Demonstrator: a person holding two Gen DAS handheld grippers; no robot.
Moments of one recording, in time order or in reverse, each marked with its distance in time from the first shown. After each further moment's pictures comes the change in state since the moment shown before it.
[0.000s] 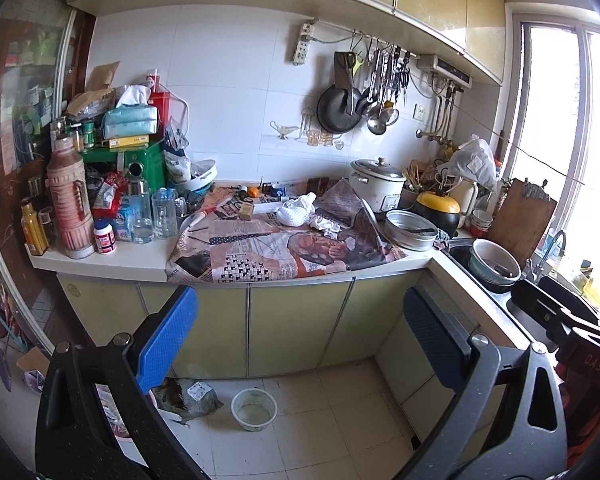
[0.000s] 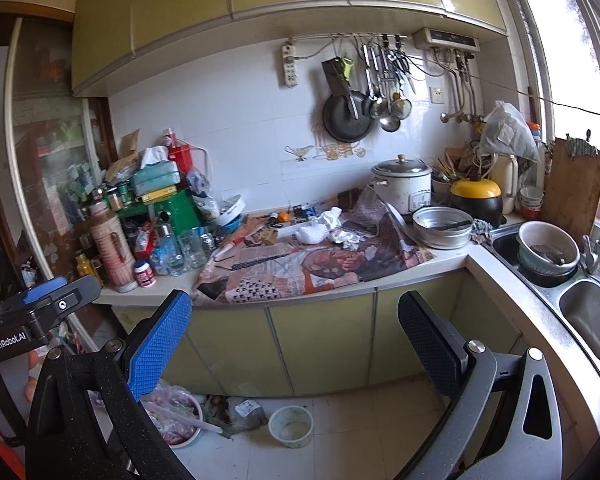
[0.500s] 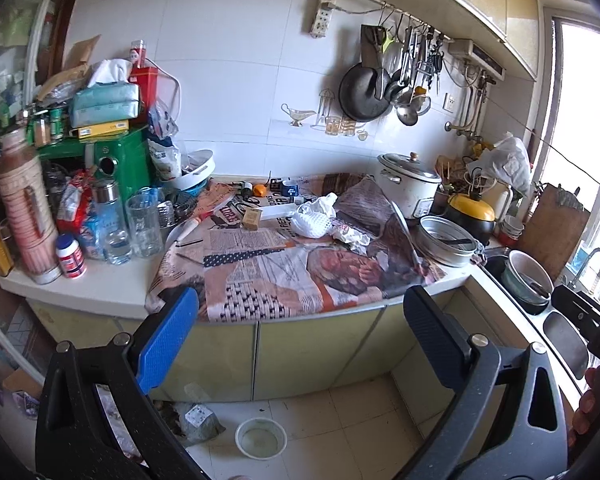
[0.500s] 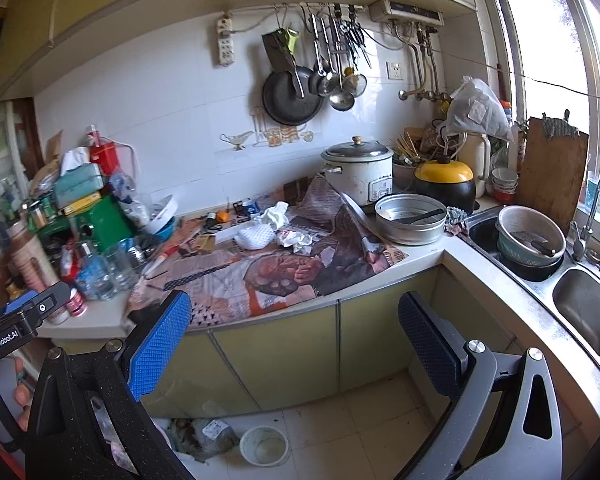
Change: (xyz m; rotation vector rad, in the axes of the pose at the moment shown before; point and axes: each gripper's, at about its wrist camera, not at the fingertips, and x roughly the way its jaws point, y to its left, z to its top) left arm 0.199 0.064 0.065 -0.013 0.046 -0.002; right arm 0.135 -0.020 0.034 0.081 0.059 -0.197
